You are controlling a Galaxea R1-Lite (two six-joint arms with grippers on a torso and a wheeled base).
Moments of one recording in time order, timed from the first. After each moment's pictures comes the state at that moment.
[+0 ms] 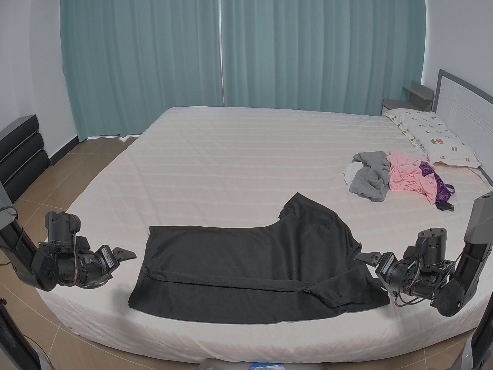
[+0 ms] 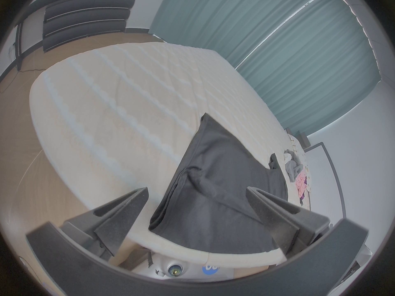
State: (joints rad) left arm 0.08 1.89 -0.46 -0.64 -0.28 -0.60; right arm 0.22 2.06 -0.22 -1.24 0.15 0.93
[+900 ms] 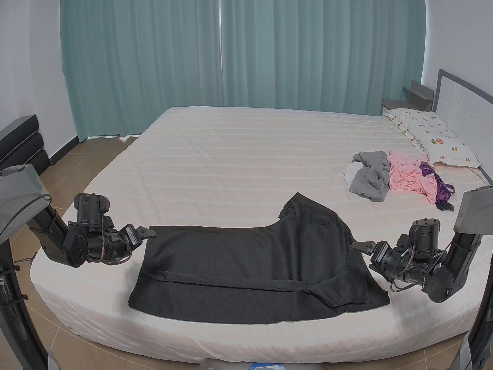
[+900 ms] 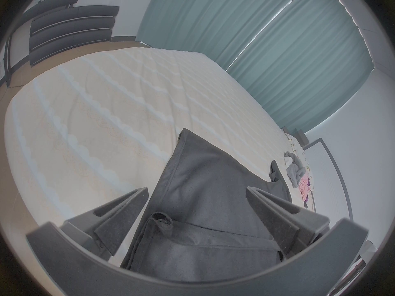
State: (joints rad) left arm 0.00 2.11 -0.77 -0.61 -0.22 -0.60; right arm 0.15 2.16 -0.38 -1.23 0.23 0.82
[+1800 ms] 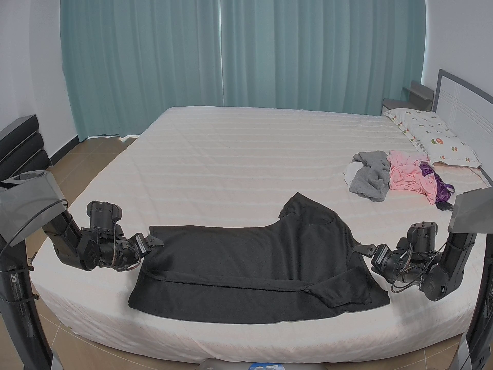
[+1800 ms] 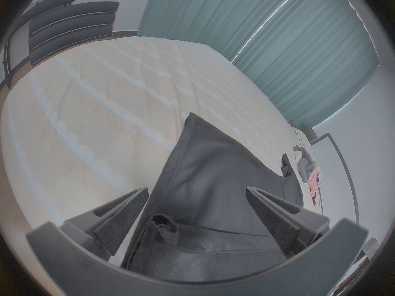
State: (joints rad) left arm -0.03 2.21 -0.81 -0.61 -0.19 -0.60; right arm 0.10 2.24 -0.41 -1.23 0.23 0.79
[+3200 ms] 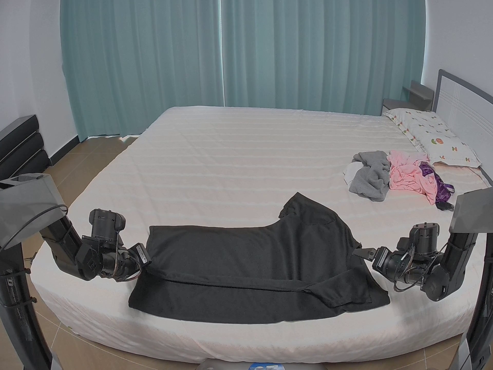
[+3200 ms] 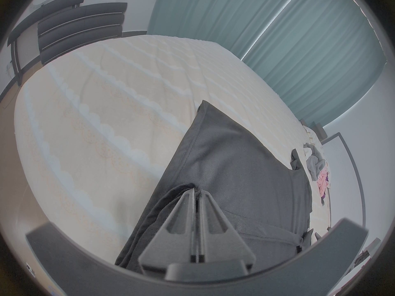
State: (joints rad) left arm -0.08 2.17 -0.71 -0.61 -0.09 -0.64; right arm 0.08 2.24 -0.40 -1.24 0.27 0.67
